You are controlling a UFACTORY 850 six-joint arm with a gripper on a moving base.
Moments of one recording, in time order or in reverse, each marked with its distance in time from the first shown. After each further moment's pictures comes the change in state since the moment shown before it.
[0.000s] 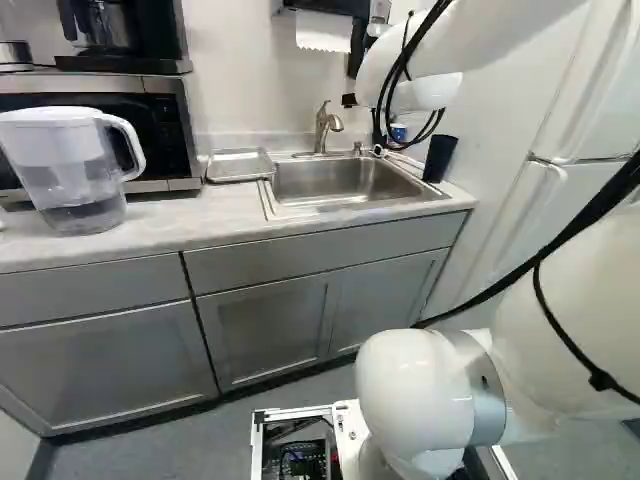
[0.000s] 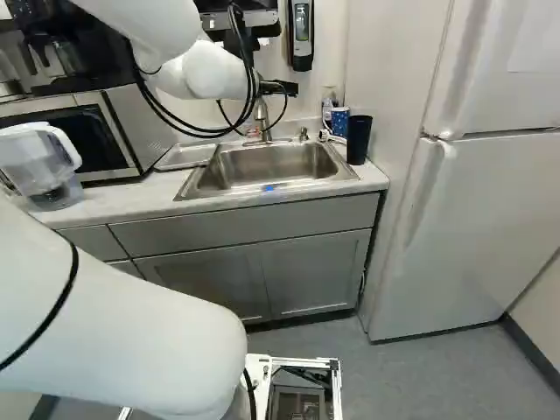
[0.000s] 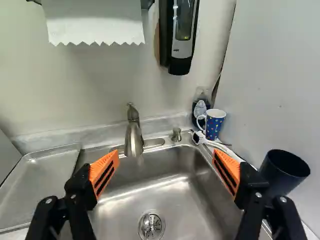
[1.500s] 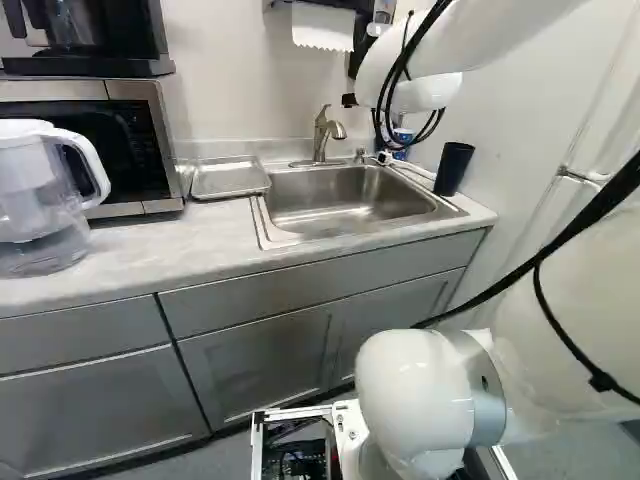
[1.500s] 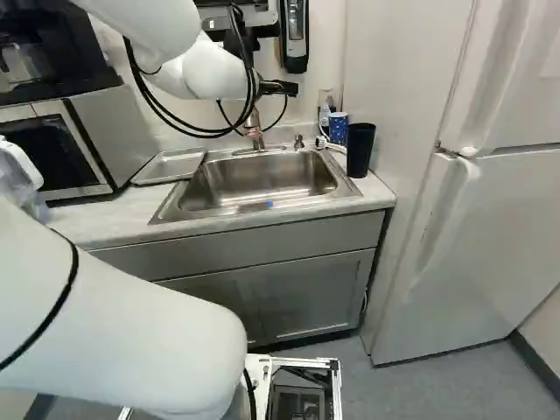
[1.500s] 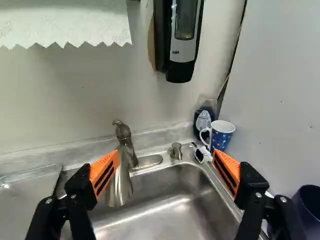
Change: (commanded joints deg) arm 0.0 0.0 0.0 0.0 0.0 0.0
